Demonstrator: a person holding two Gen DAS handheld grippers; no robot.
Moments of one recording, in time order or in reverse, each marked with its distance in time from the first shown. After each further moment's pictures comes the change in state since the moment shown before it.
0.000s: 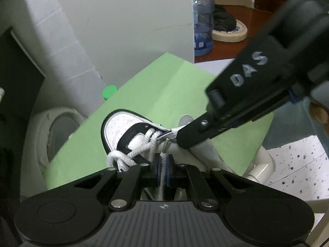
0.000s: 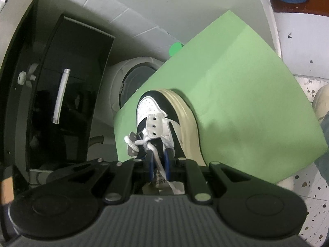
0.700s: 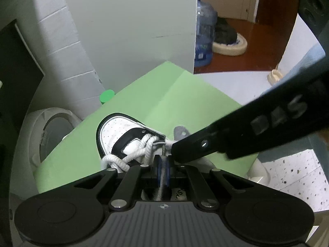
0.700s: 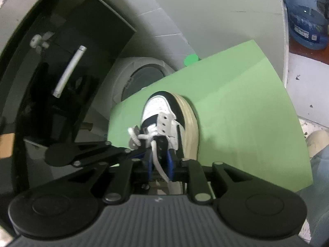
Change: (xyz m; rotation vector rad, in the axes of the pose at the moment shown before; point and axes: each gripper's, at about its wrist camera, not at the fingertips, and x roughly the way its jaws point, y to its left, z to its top) left arm -0.003 0.006 -0.007 -0.028 -0.099 -0.026; right arm -0.007 0.029 -0.014 -0.276 -0.042 -0.059
